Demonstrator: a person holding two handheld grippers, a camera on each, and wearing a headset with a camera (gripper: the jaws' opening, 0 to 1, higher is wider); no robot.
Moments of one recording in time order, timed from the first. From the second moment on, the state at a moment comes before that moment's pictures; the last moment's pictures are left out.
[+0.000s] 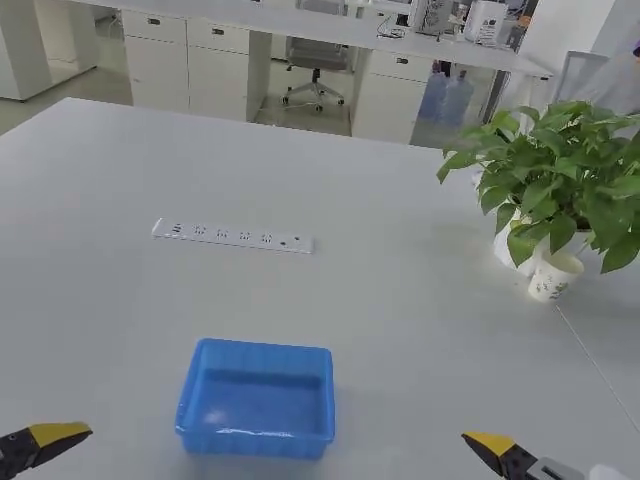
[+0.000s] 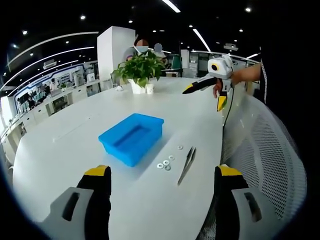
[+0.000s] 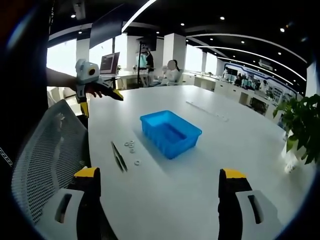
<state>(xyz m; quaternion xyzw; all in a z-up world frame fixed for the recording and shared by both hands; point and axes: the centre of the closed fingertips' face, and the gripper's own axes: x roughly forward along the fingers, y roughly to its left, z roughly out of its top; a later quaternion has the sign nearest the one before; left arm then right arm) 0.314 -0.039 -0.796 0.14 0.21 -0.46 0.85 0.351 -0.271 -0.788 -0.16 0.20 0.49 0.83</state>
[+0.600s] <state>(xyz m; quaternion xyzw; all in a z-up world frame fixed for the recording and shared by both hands) 0.307 -0.061 -0.813 0.17 0.24 -0.51 0.81 0.349 -0.250 -0.797 -0.20 0.21 0.52 0.80</state>
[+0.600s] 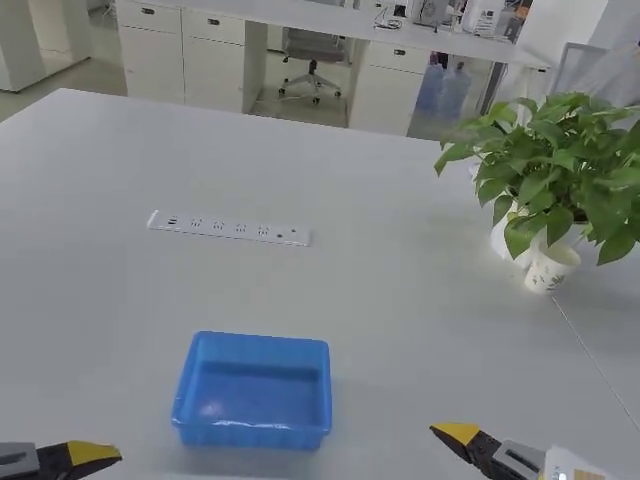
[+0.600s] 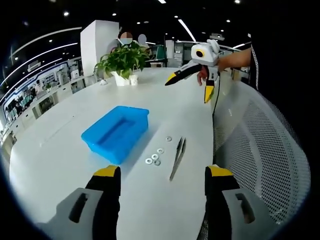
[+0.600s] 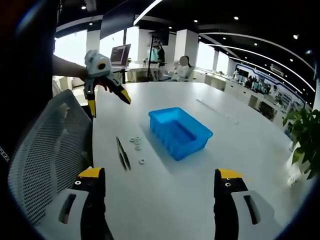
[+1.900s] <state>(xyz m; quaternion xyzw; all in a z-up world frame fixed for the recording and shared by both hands) 0.296 -0.089 -0.867 0.27 0.29 -0.60 0.69 0.330 -0.207 -0.836 -0.28 0.22 0.62 0.70</state>
